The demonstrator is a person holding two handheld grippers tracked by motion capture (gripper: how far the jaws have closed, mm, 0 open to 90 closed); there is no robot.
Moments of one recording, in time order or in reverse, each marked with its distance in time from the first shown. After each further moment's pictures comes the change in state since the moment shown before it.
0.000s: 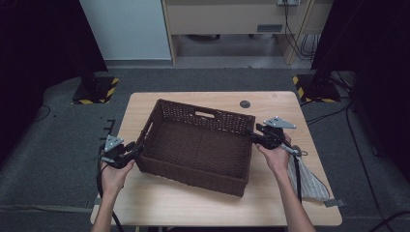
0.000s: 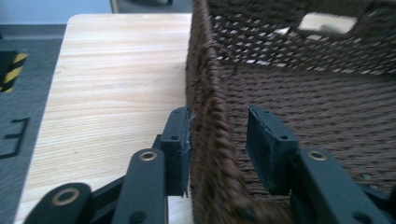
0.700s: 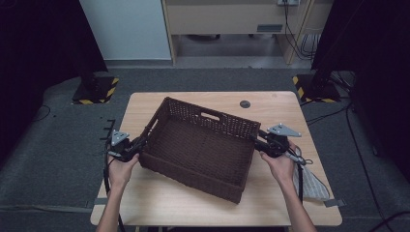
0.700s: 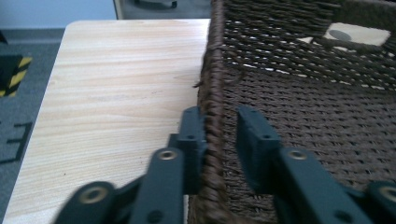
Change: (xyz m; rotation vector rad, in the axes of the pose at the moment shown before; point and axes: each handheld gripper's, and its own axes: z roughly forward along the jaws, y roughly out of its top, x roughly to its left) left arm -0.005 0.010 0.023 -0.003 0.029 0.023; right arm 0.010 -0.008 -0.029 0.001 -0.013 -0.009
